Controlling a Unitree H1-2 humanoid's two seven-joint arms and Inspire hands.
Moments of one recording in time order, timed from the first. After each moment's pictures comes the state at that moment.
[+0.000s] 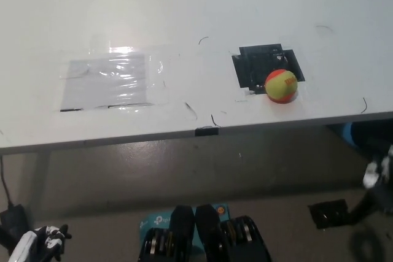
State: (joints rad) left_arm 0.05 0.36 0.07 0.32 -0.04 -0.08 -0.13; right_arm -0.10 -0.19 -0.10 -0.11 -0.19 -0.09 -0.15
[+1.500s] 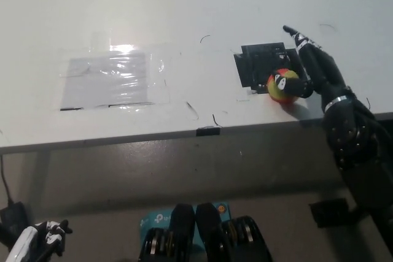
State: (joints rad) left_arm 0.03 0.37 0.07 0.32 -0.04 -0.08 -0.15; right_arm -0.71 -0.23 0.27 0.44 -0.51 0.21 0.00
